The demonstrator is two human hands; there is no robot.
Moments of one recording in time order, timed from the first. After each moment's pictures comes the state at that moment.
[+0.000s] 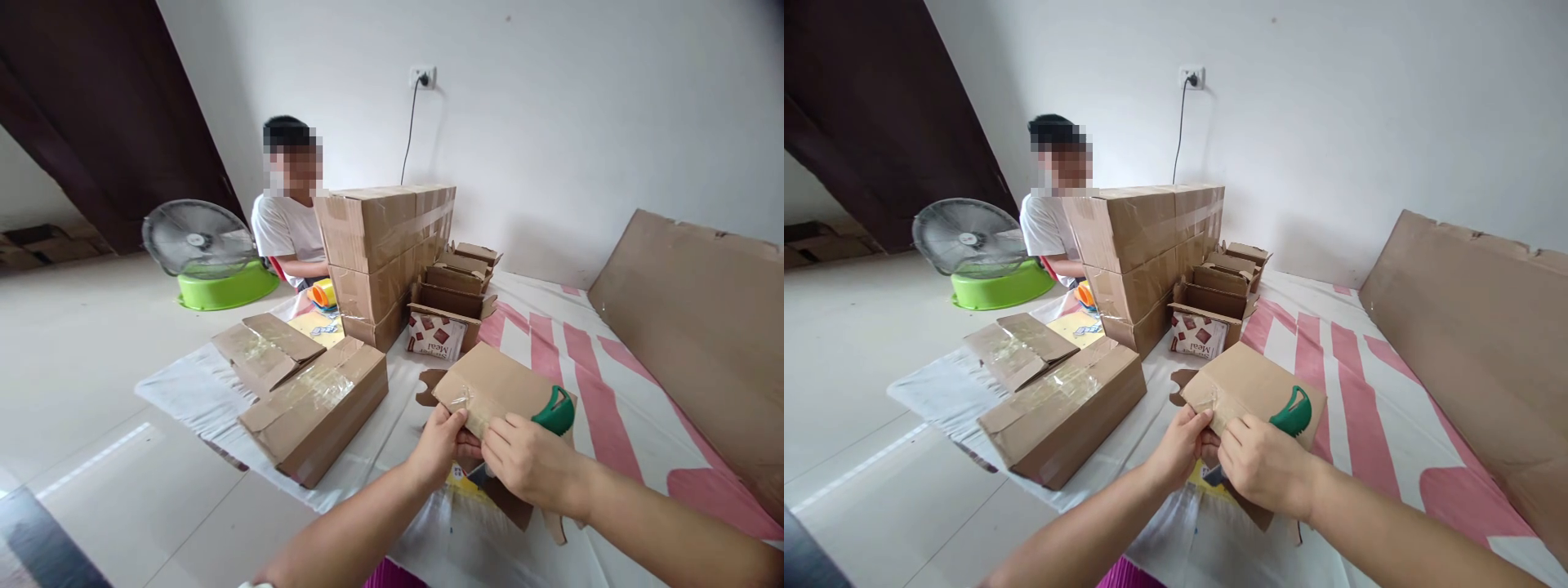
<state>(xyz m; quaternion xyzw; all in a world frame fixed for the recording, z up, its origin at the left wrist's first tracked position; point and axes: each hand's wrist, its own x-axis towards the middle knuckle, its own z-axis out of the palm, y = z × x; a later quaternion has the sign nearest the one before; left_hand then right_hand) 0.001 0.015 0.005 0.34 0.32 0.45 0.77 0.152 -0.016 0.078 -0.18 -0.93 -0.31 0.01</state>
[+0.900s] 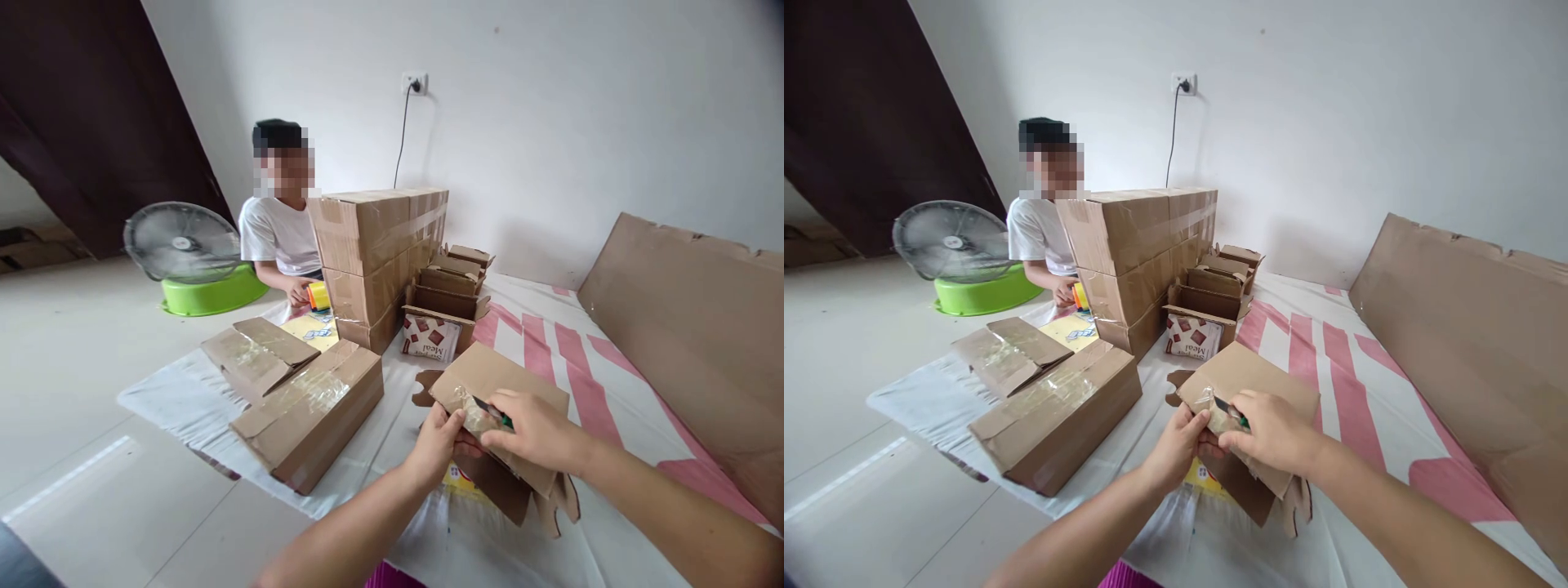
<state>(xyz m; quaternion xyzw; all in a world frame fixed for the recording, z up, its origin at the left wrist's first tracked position) -0.001 0.013 0.009 0.38 0.31 0.45 0.74 0.156 -0.004 0.111 -0.54 -0.83 0.14 0.07</state>
